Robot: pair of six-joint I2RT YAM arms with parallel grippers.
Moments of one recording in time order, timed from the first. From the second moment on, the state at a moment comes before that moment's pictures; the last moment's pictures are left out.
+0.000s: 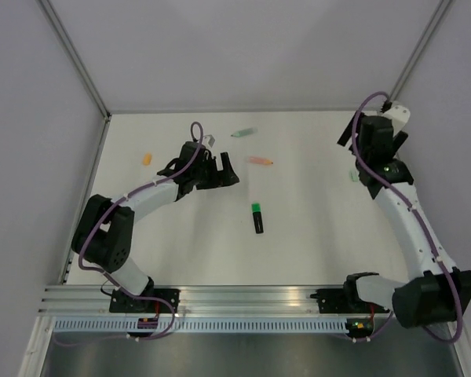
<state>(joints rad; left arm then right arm) -0.45 1.62 1.02 -0.10 0.17 -0.50 0.20 1.17 1.15 -0.39 0.53 0.40</state>
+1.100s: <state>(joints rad) -0.47 1.68 0.82 0.34 0.40 -0.72 -0.16 1.87 1.33 -0.44 0.17 -0.02</state>
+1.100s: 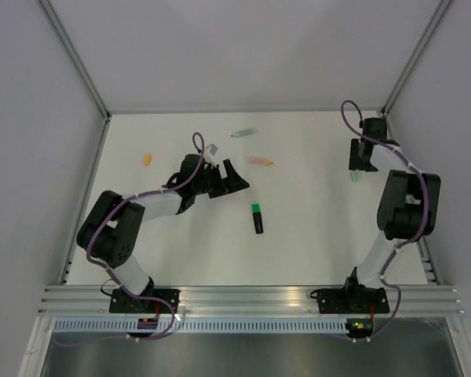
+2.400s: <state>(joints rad) -0.47 1.68 0.82 0.35 0.40 -0.72 0.01 1.98 1.33 -0.41 -0.21 -0.10</state>
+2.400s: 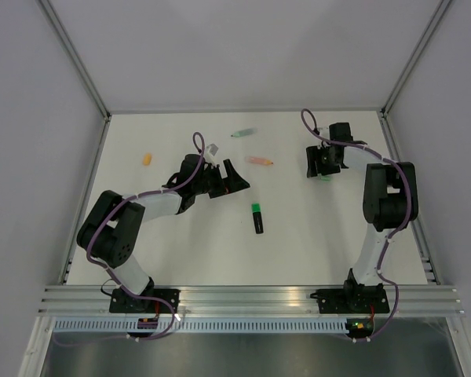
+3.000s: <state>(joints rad) -0.47 1.68 0.82 0.35 0.41 -0.72 0.10 1.92 1.32 -0.43 -0.25 -0.07</state>
